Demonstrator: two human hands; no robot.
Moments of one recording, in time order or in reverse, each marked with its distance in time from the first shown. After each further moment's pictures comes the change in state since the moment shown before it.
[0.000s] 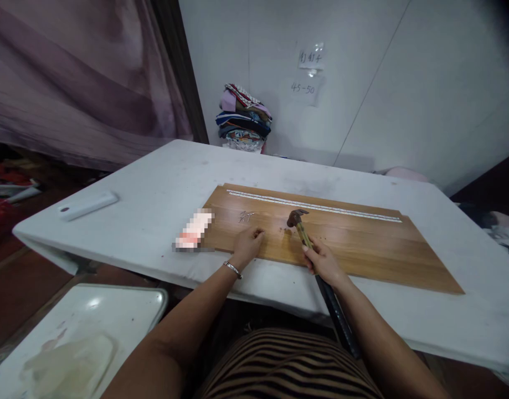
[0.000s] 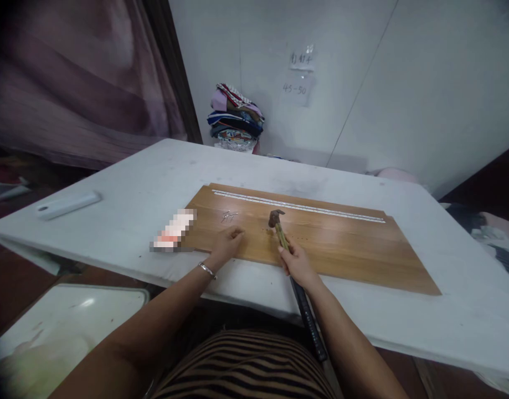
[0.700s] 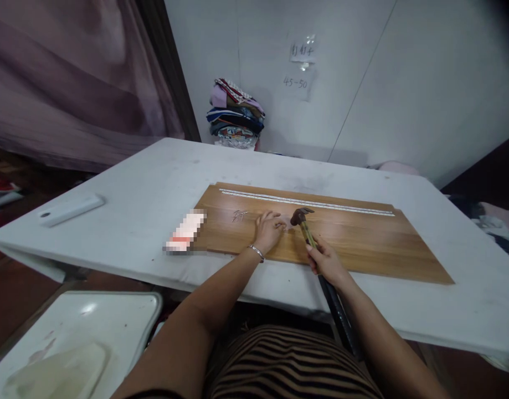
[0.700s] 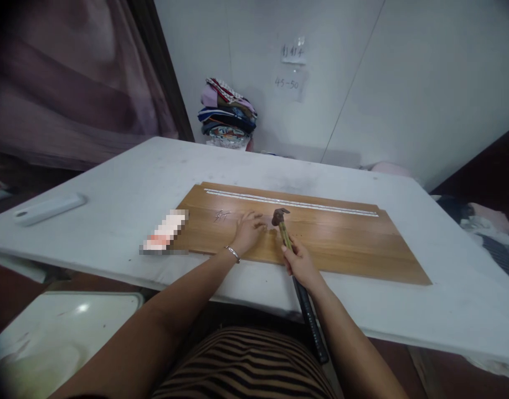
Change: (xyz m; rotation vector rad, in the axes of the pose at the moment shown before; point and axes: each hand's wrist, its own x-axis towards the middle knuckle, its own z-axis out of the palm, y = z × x) left_hand 0.034 0.053 0.053 0.116 -0.078 0.204; right_hand -0.012 -0.002 -0.016 0.019 0.062 0.019
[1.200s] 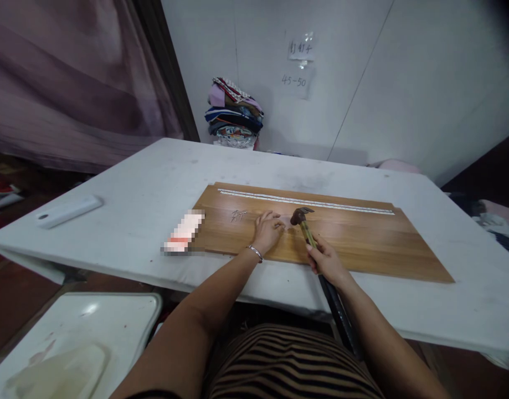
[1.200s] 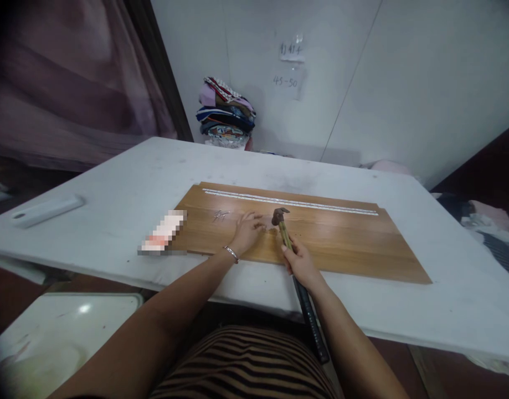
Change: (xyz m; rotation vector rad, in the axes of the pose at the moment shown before) left_hand 0.001 -0.006 0.004 0.020 -0.023 0.024; right_hand 0.001 0.002 -0.002 0.012 0.010 -0.011
